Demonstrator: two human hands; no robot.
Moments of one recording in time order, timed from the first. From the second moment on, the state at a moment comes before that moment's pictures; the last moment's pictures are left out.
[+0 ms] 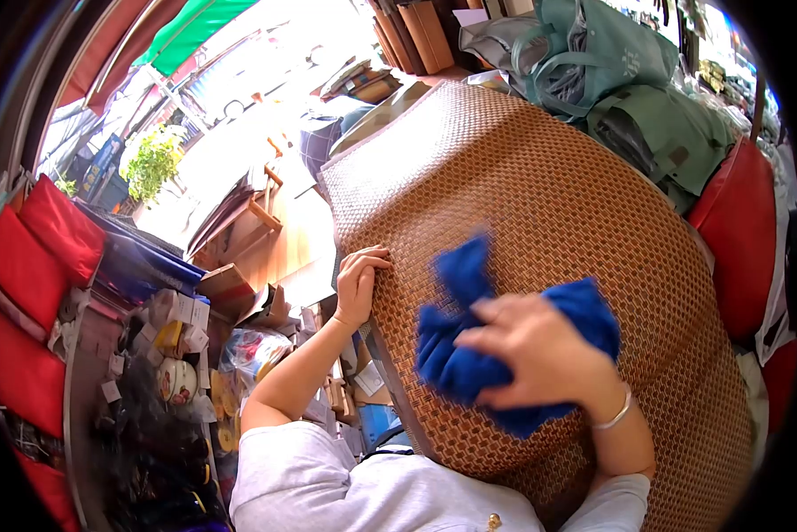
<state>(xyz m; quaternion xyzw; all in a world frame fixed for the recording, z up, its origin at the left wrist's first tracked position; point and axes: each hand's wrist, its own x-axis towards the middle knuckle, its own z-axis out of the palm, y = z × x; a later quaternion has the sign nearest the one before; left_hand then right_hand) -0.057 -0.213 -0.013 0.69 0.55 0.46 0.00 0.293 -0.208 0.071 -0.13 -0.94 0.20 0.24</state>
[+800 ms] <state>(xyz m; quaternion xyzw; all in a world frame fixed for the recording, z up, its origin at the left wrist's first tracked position) -0.059 -0.212 -0.015 0.70 0.54 0.47 -0.01 0.286 -0.207 0.069 -0.16 -0.94 0.16 0.27</state>
